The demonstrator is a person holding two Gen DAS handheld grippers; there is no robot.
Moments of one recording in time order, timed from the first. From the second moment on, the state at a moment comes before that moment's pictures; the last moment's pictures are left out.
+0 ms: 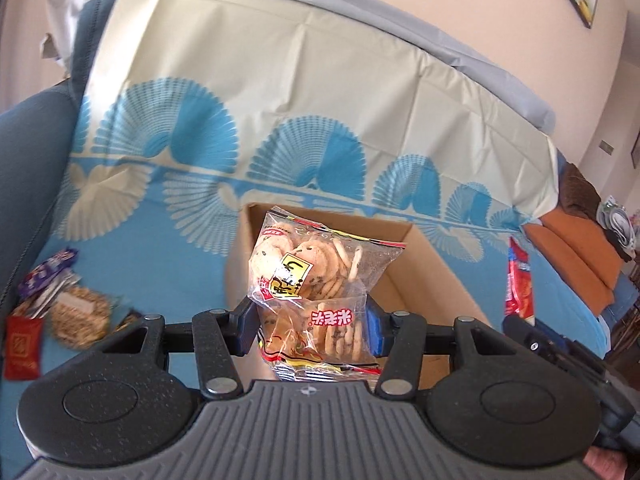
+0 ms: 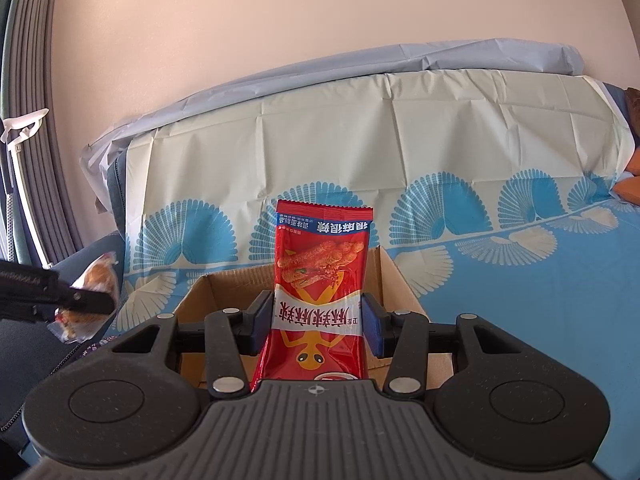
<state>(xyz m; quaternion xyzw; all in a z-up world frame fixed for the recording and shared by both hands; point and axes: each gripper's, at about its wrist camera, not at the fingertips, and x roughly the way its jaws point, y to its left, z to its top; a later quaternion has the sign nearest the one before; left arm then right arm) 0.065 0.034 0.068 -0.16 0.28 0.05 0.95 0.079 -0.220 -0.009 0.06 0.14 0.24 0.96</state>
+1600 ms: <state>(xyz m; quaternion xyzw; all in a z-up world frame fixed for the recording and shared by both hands) -0.025 0.143 -0.003 -0.06 0.24 0.06 0.97 0.075 -0.188 -0.012 -0.02 0.14 0.18 0.97</state>
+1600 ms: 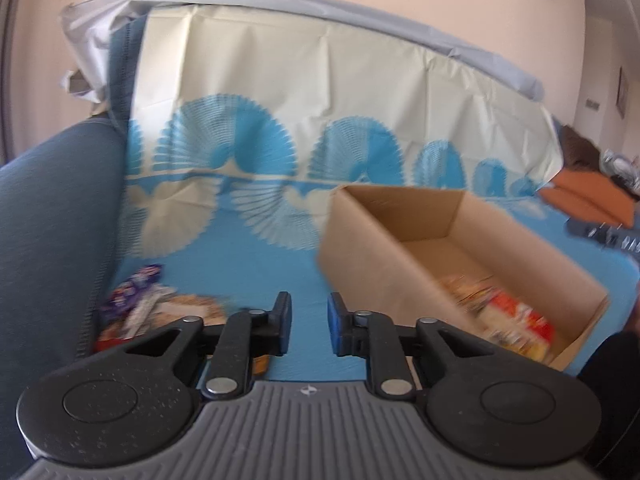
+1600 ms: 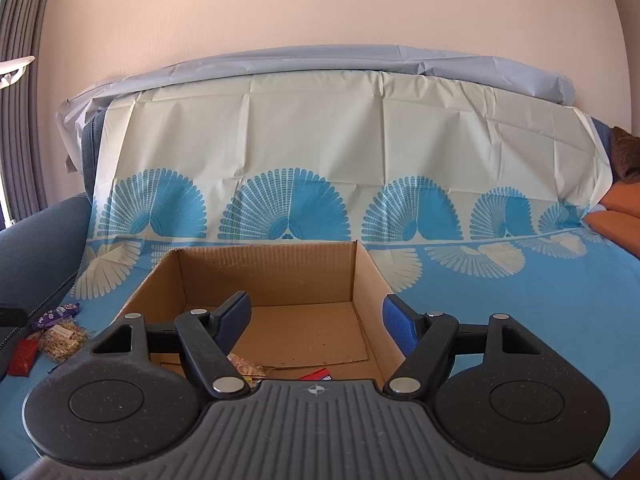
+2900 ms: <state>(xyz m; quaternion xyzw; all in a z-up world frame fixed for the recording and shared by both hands) -0.082 0.233 -0.005 -0.24 0.15 0.23 0.93 0.081 0.119 -0.098 -0.03 0.31 0.27 0.91</state>
